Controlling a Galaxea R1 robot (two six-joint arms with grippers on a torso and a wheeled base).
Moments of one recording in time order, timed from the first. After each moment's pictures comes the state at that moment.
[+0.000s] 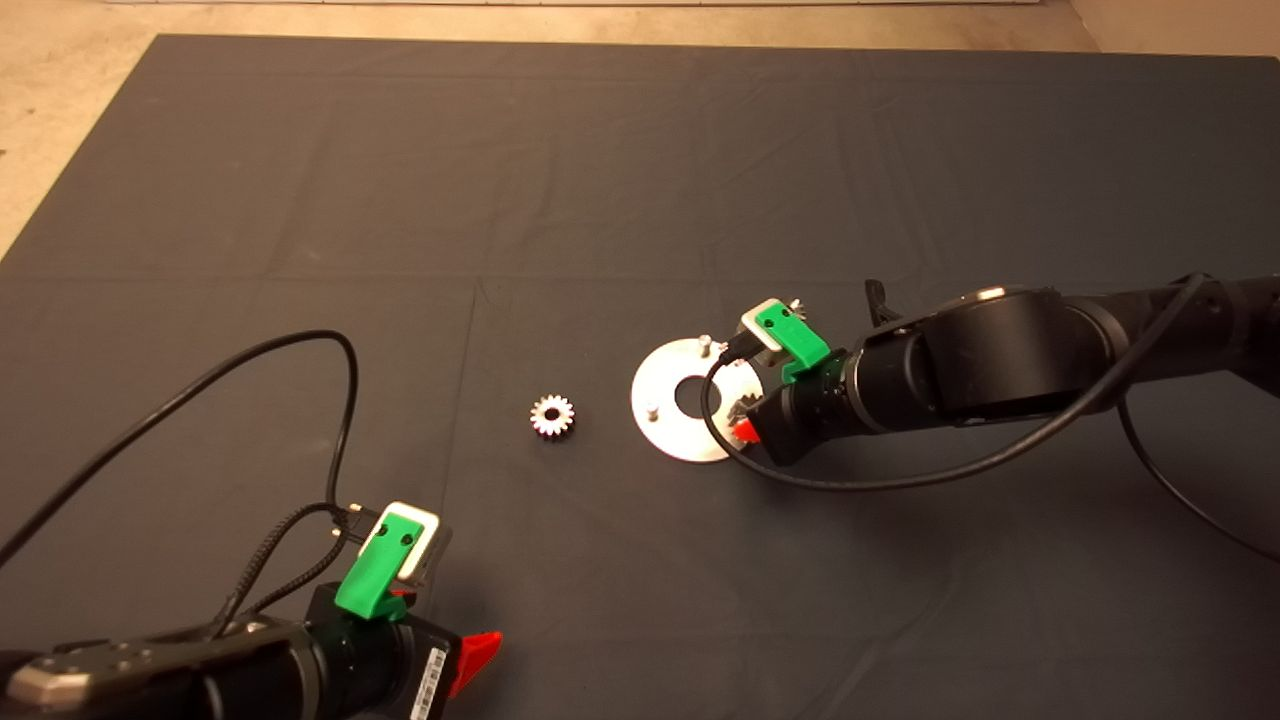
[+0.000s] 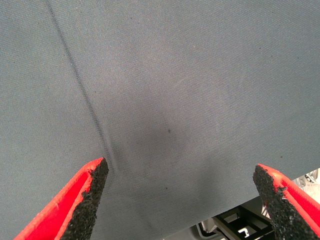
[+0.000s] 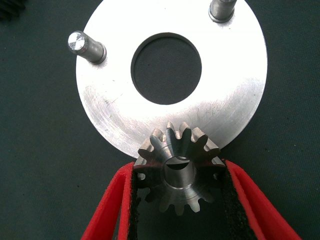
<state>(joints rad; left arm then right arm) 0.13 2.11 -0.28 1.15 1.48 -1.43 0.21 2.52 -0.80 -0.75 -1.36 1.18</state>
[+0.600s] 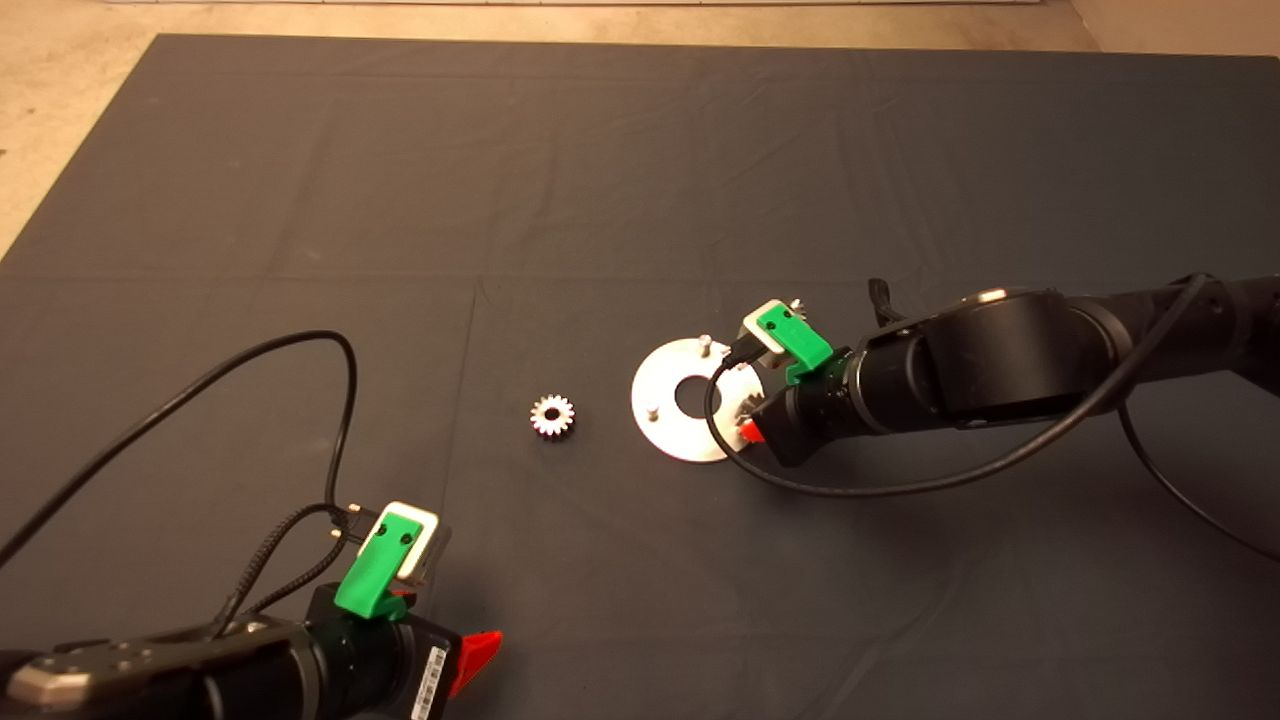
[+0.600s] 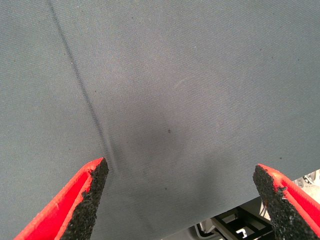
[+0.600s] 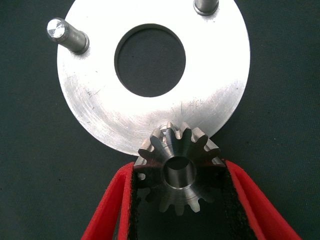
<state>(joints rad) 0.13 2.11 -0.28 1.15 1.48 -1.44 0.22 2.52 -0.79 -0.74 -1.40 1.15</state>
